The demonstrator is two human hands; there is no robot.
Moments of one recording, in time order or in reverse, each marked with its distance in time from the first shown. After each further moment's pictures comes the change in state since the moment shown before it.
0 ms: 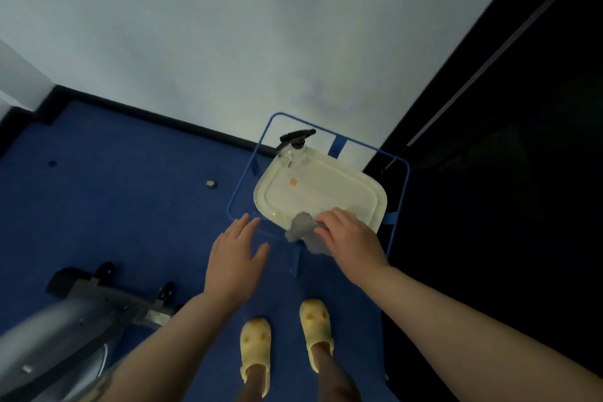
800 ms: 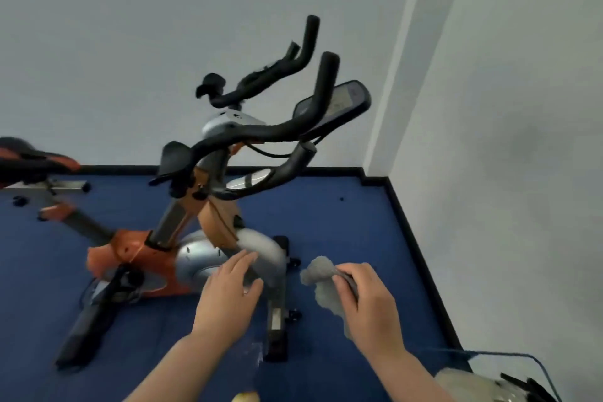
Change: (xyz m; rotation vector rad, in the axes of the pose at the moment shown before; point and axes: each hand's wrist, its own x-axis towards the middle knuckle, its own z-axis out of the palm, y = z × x) left_hand -0.297 -0.074 -0.100 -0.297 0.970 -0.861; right_hand -0.002 -0.279 -0.016 0.448 -0.243 -0.989
